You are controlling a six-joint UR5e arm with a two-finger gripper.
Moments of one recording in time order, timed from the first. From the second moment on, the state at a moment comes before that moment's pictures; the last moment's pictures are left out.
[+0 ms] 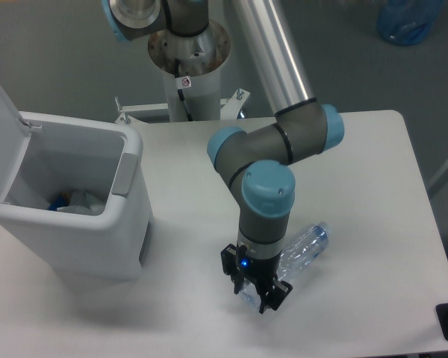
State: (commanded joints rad) arm 2.43 -2.11 -1.39 -0.81 1.29 0.97
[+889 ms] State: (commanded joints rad) arm 2.47 -1.91 -1.25 -0.81 0.45 0.60
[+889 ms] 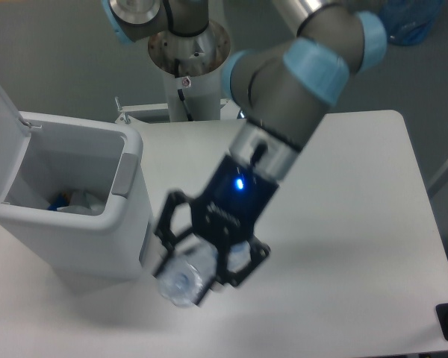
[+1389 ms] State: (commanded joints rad) arm 2.43 -1.78 -1.39 -0.81 0.16 0.58
